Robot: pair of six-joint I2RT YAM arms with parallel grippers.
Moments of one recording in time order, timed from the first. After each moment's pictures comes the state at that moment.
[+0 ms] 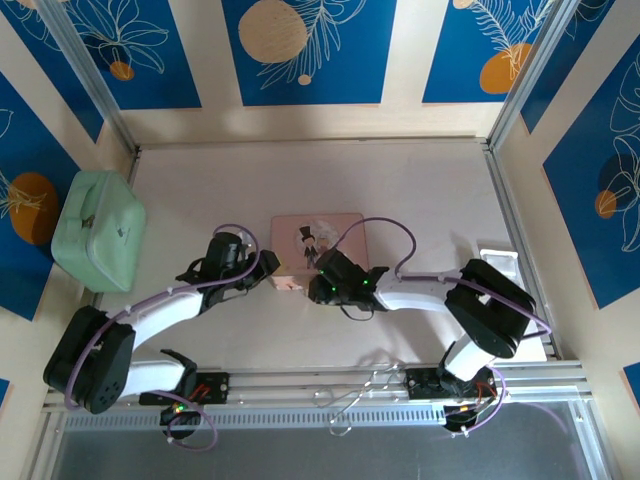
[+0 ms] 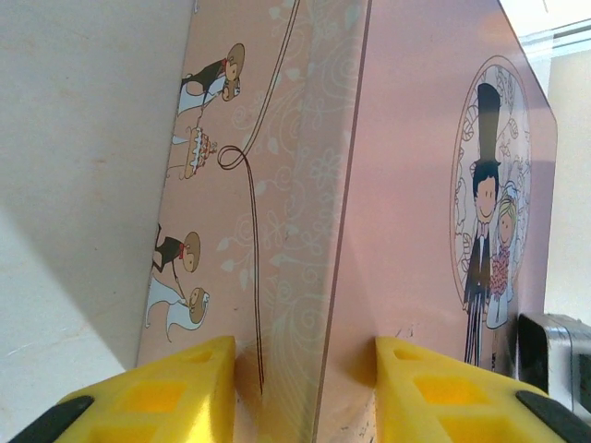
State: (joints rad) left arm -0.47 1.25 0.50 0.06 0.29 -1.00; right arm 0.93 1.56 0.73 -0.11 -0.01 0.94
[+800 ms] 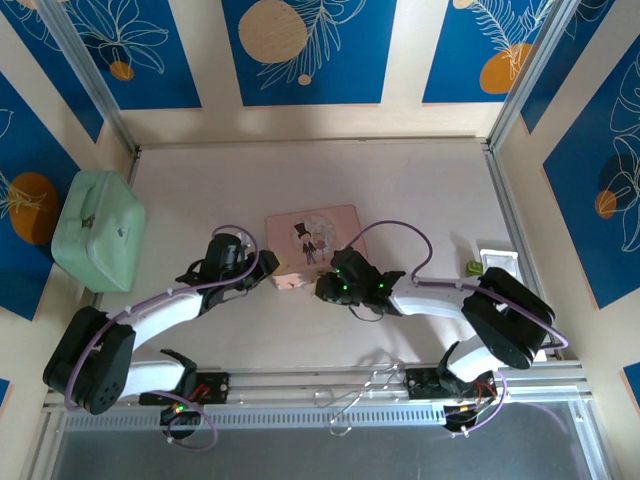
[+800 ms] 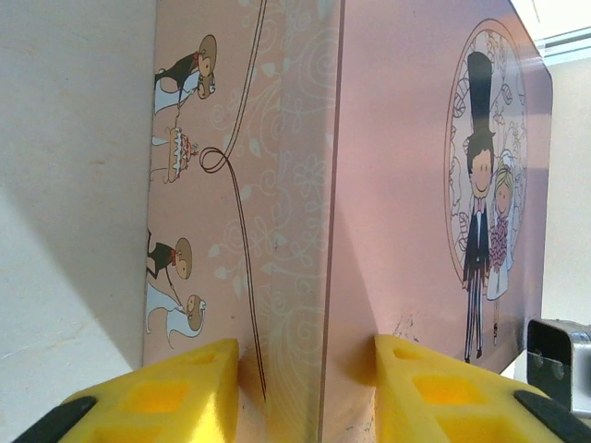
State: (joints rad) left arm -0.47 1.25 0.48 0.09 0.28 -1.02; right arm 0.87 1.48 0.62 0.03 -0.08 0.98
